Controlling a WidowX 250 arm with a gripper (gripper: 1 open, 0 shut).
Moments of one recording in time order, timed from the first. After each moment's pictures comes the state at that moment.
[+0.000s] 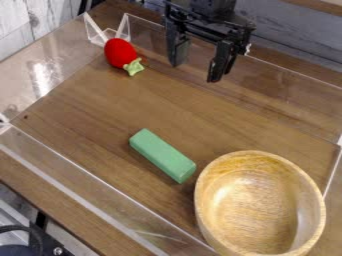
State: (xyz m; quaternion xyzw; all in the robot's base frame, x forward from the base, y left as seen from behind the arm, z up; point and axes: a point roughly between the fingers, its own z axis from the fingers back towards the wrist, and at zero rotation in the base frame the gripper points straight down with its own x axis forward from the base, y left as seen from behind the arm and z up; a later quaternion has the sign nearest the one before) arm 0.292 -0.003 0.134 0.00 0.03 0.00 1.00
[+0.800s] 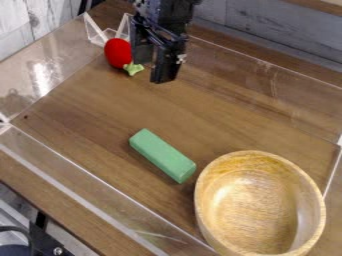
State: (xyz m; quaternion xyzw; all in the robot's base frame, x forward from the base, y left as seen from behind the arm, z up) arm 0.296 0.063 0.101 0.02 0.07 -0.23 0.97
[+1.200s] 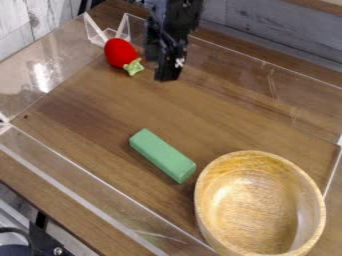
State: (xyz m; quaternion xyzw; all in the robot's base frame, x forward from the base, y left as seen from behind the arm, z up) arm 0.320 0.075 0.088 0.04 0.06 -0.32 0.95
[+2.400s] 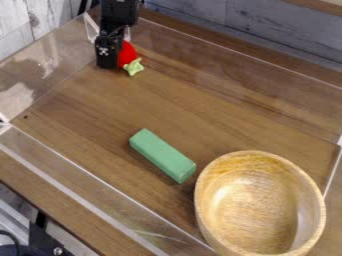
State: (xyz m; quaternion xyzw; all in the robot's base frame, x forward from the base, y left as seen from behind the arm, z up) arm 0.316 0.166 0.072 0.04 0.03 -0.49 0.87
